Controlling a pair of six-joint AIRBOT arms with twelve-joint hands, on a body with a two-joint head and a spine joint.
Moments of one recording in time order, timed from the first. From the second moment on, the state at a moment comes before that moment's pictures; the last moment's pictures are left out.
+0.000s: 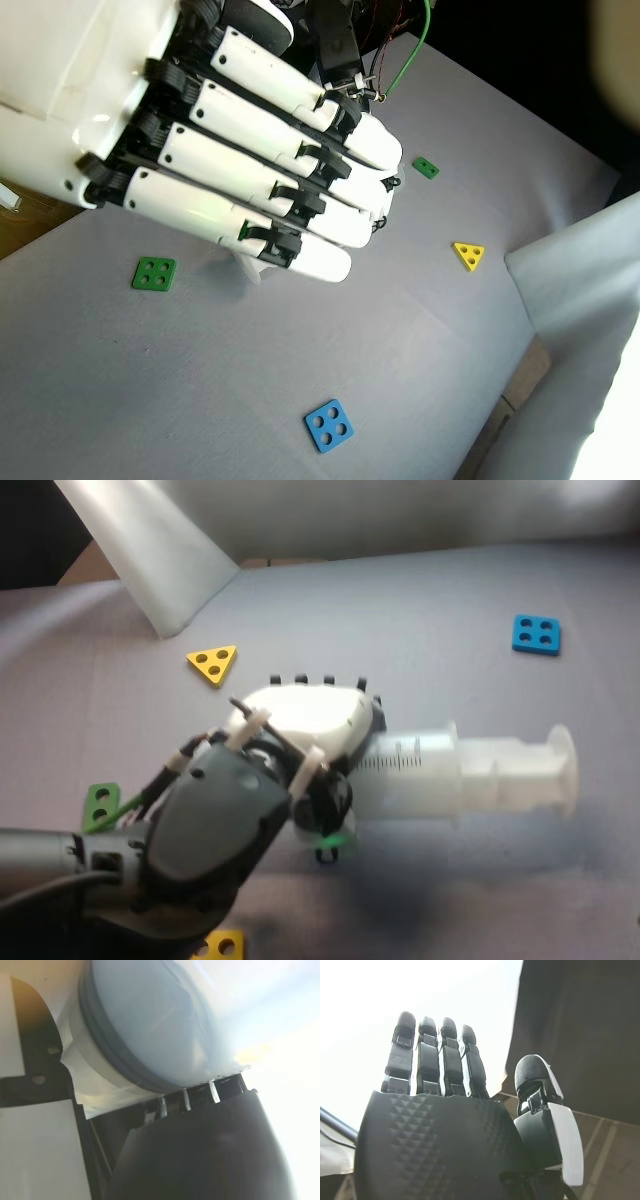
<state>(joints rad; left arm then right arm) 0.60 -1.29 0.80 -1.32 -0.89 2.01 -0.05 -0.44 0.65 -1.40 -0.12 0.95</state>
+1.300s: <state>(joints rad) 0.43 -1.19 0.80 -1.36 -0.78 2.05 -0.41 -0.45 0.47 -1.74 -0.61 2.31</state>
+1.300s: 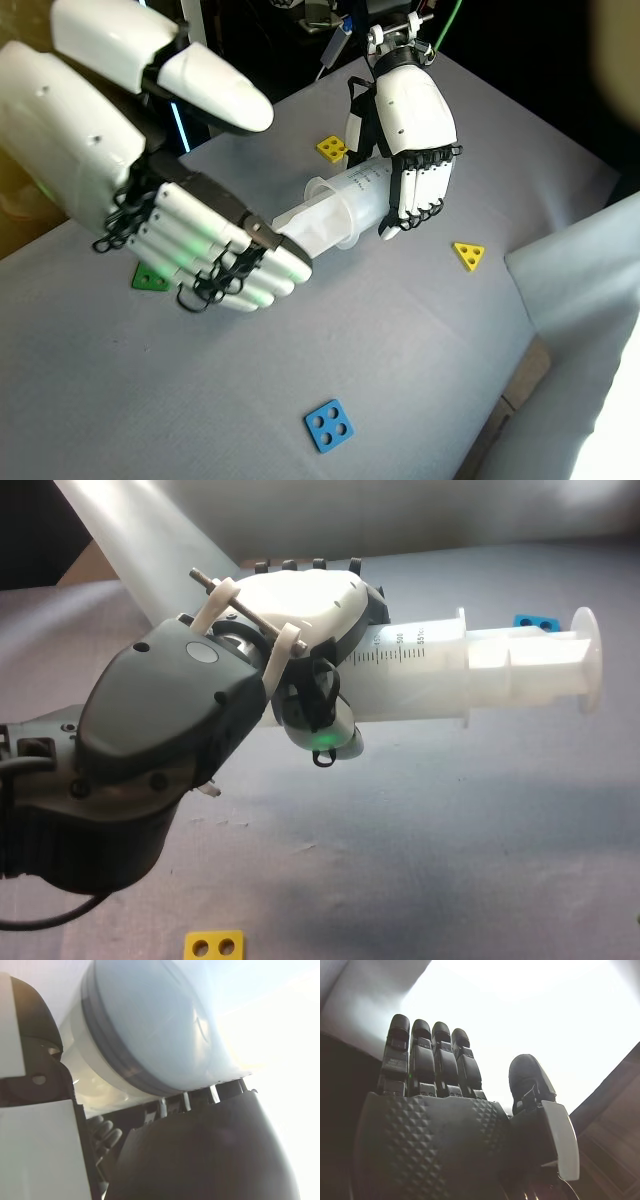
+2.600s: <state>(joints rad) 0.38 -1.21 0.85 -1.38 -0.78 2.10 -0.57 -0.61 0.40 -1.76 -0.78 2.57</state>
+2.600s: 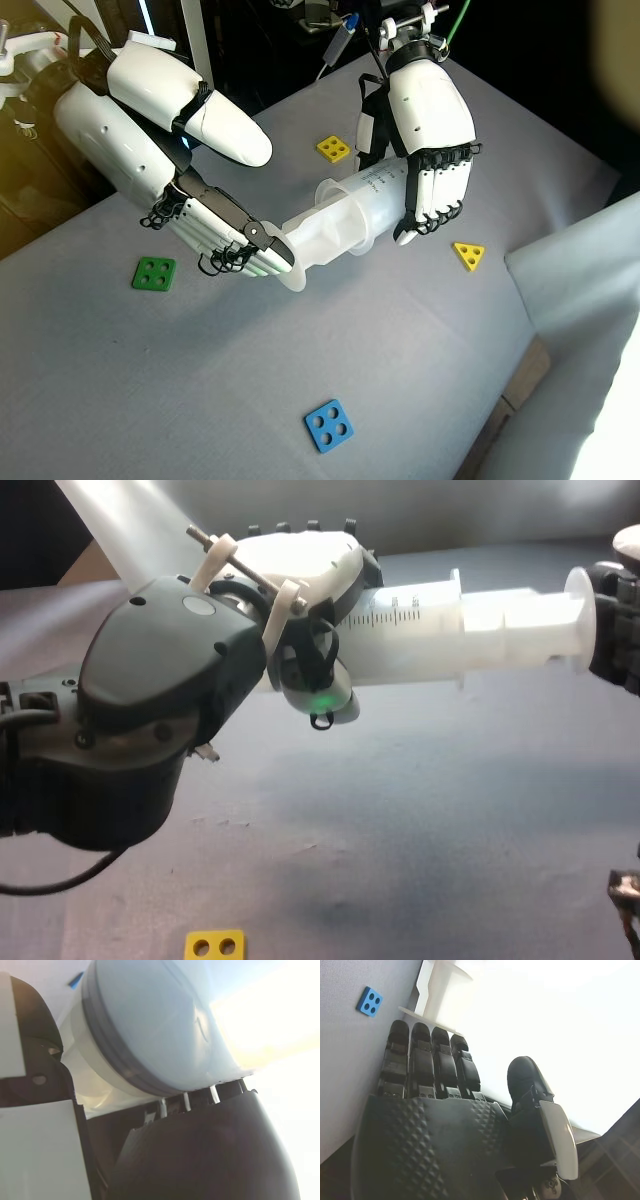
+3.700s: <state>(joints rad) 0.36 -1.21 0.85 -1.43 -0.85 2.14 -0.56 -0.86 0.45 -1.77 -0.92 2.53</state>
